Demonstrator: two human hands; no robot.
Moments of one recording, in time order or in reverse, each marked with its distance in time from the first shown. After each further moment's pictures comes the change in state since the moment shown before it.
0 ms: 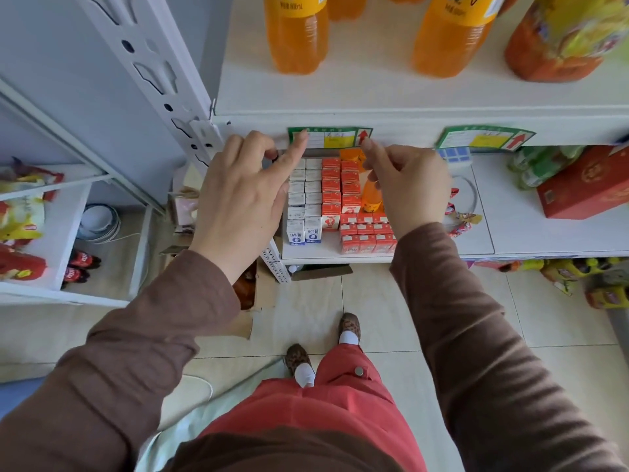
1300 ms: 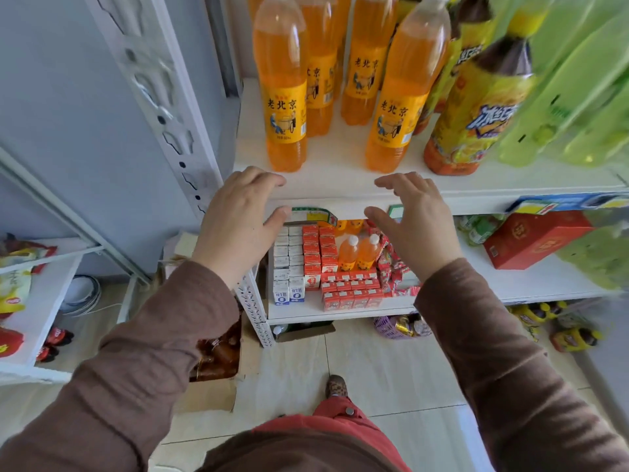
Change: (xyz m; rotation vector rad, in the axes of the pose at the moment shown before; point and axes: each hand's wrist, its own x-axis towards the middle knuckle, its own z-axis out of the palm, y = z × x) left_hand 0.046 0.004 -0.074 -0.273 -0.012 -0.099; right_hand -0.005 -0.042 -0.105 -0.260 -0.031 -0.391
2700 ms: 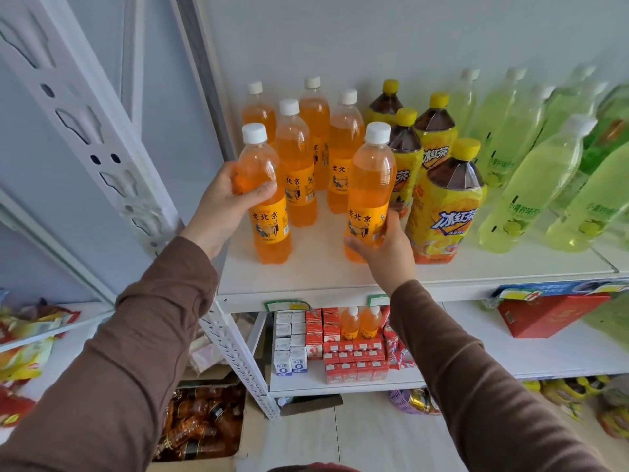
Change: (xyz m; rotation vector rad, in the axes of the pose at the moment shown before) left_hand 0.149 -0.003 -0.040 -0.878 0.024 -0.350; right_hand 0.107 0.034 0.011 0.473 0.060 0.262
